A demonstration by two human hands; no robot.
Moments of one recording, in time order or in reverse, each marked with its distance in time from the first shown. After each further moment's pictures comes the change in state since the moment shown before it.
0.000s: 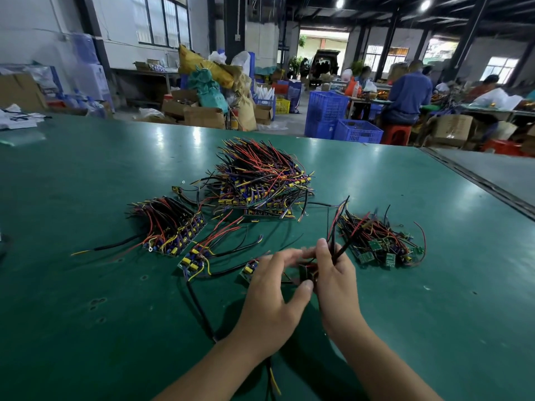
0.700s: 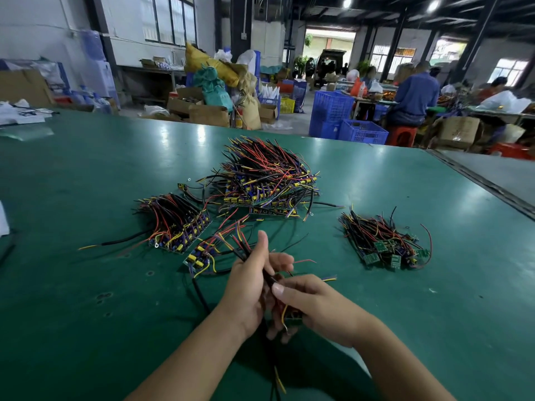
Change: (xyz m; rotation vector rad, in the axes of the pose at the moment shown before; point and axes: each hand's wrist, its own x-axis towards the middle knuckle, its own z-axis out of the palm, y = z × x) left_hand 0.028 0.007 -0.019 -0.918 0.245 -0.660; right_hand -0.015 -0.015 -0.004 -0.124 -0.963 0.290
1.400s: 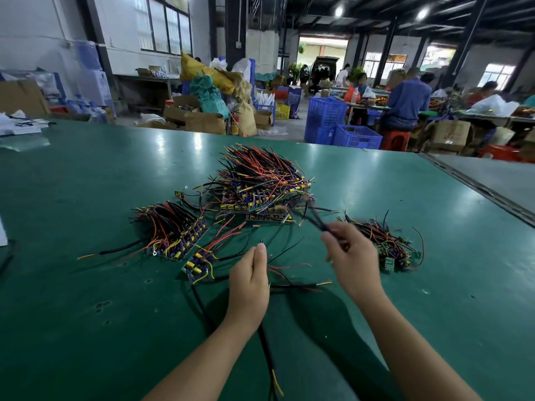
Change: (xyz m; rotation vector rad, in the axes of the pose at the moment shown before) left_hand 0.023 -0.024 -0.016 0.628 0.050 0.670; right_hand 0.016 -0.002 -0.066 -0.488 1.061 -0.375
